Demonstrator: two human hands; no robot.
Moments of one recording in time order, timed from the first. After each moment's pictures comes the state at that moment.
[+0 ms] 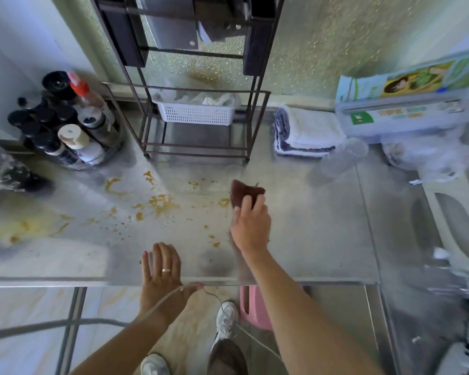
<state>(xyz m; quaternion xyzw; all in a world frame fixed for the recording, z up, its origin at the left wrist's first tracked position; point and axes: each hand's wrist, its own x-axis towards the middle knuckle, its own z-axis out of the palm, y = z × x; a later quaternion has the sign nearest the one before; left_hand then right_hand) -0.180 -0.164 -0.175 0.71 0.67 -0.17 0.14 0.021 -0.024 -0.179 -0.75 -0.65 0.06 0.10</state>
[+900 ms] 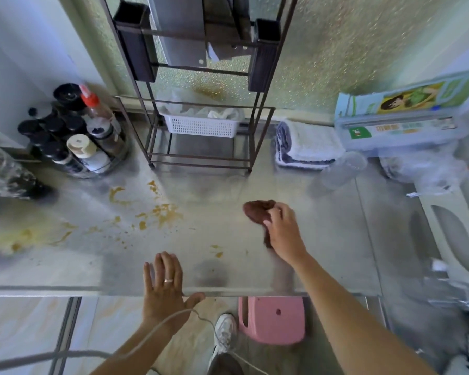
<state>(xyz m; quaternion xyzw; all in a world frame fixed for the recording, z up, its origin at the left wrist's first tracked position) -0.178 -0.165 -0.172 0.69 0.69 -0.16 0.17 0.116 -0.007 -0.197 -0.61 -0.77 0.09 0.15</state>
